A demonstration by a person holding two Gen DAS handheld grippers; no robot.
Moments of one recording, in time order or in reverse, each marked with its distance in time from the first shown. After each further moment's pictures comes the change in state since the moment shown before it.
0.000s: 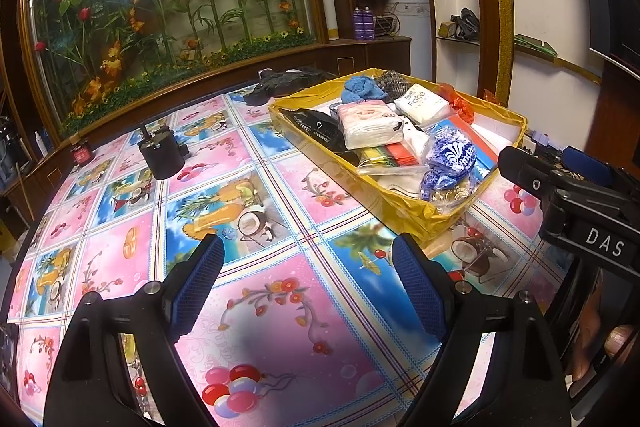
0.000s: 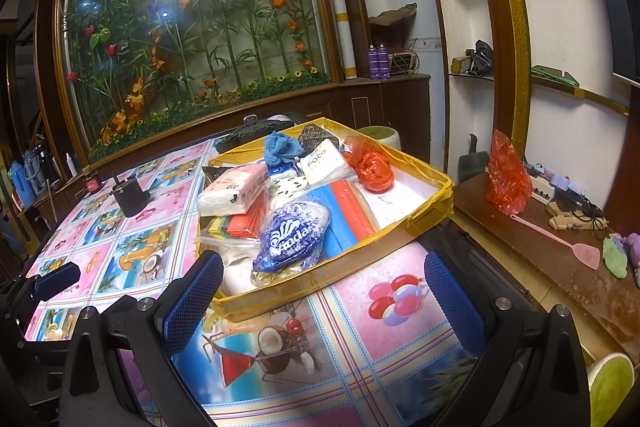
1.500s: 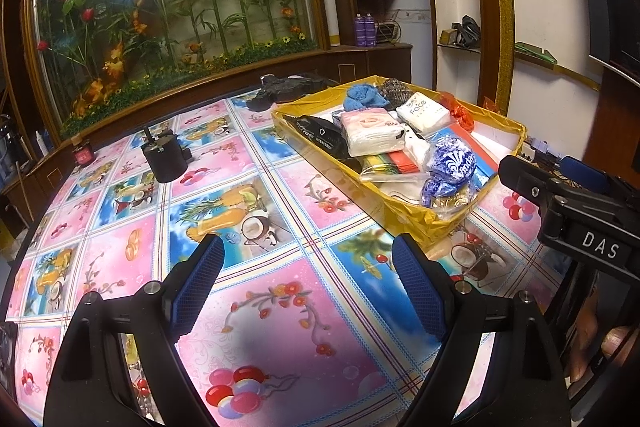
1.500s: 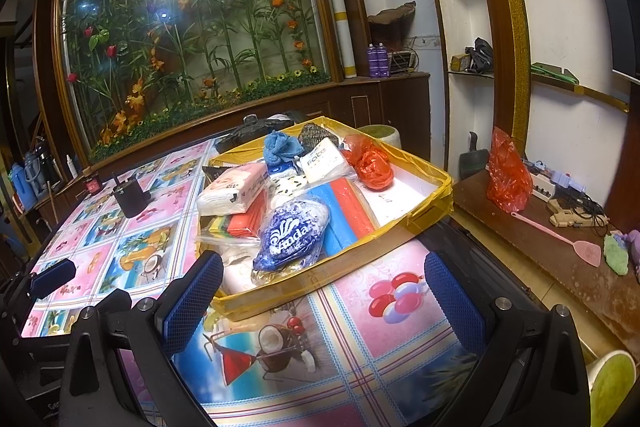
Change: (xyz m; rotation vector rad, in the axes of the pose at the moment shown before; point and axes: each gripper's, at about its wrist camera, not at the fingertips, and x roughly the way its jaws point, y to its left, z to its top) left arm -0.003 0.004 0.002 -0.009 -0.012 -0.009; right arm -0.004 0.004 -0.004 0.009 -0.001 -0.003
